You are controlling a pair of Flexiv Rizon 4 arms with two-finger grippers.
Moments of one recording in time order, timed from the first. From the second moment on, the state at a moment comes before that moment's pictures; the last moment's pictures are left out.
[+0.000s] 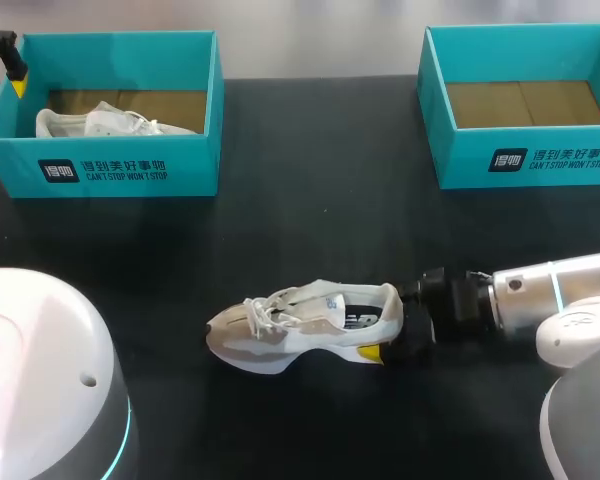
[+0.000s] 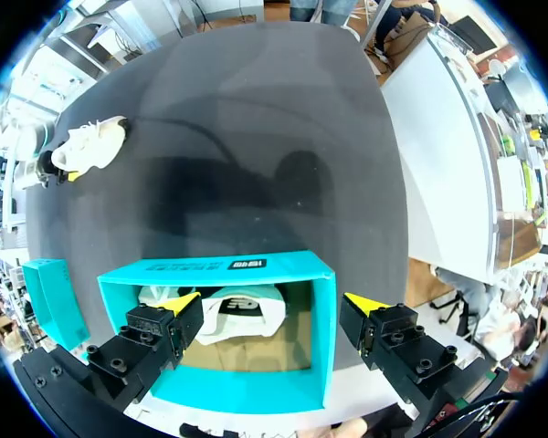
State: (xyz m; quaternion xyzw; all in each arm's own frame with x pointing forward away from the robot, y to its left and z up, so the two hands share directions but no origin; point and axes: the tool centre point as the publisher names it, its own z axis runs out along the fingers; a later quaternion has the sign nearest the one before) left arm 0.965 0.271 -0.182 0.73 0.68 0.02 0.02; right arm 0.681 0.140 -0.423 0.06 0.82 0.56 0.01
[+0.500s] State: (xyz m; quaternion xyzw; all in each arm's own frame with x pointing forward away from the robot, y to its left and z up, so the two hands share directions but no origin) left arm 0.960 0.263 -0.181 0.73 0.68 0.00 0.02; right arm 0.681 0.140 -0.423 0.06 0.82 0.56 0.01
